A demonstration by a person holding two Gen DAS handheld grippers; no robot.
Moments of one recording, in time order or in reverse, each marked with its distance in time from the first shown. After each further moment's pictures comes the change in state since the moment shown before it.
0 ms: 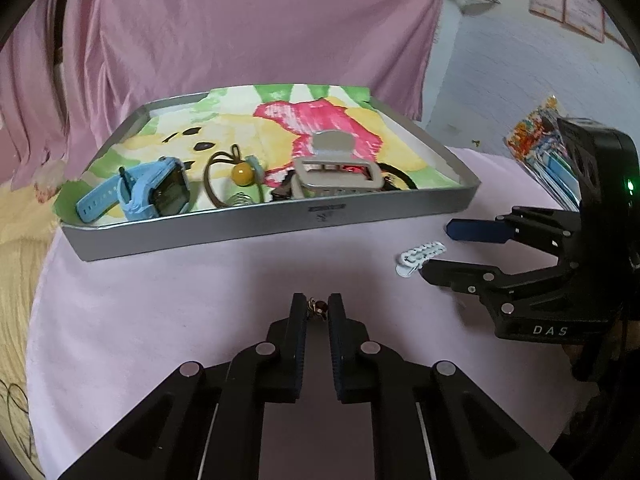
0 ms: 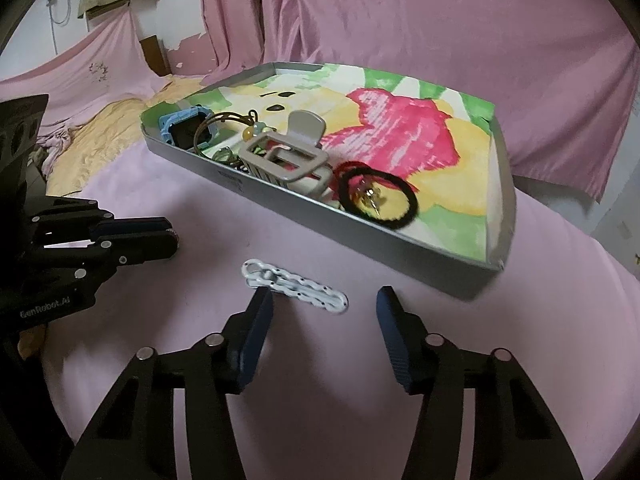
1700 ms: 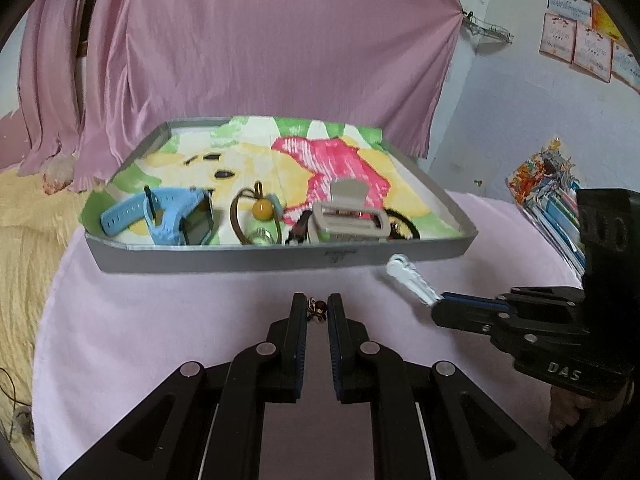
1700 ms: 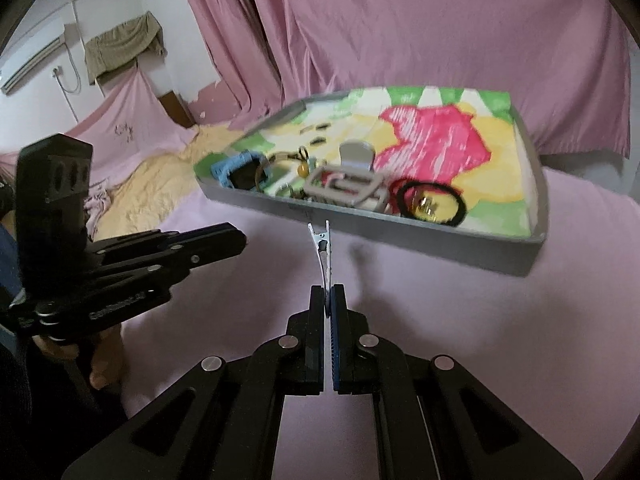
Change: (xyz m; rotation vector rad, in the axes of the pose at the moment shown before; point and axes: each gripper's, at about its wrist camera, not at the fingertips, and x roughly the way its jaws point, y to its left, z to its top) left arm -0.020 0.010 0.009 -0.077 -0.120 -0.012; right arm -0.024 0.011 -0.008 0.177 -0.121 0.188
